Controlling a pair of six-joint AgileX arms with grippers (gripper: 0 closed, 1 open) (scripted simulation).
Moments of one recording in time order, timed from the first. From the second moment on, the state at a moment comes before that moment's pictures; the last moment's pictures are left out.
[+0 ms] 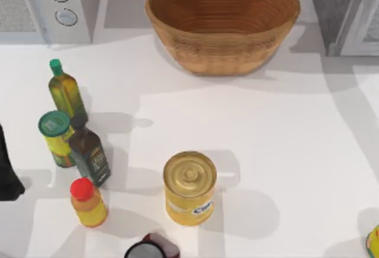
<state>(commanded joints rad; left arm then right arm) 0.00 0.00 0.00 0.00 0.00 0.00 0.19 1.34 1.85 -0.52 0.20 0.02</state>
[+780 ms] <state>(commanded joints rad) 0.00 0.00 0.00 0.00 0.00 0.00 0.14 1.58 2.07 -0.47 0.18 0.04</state>
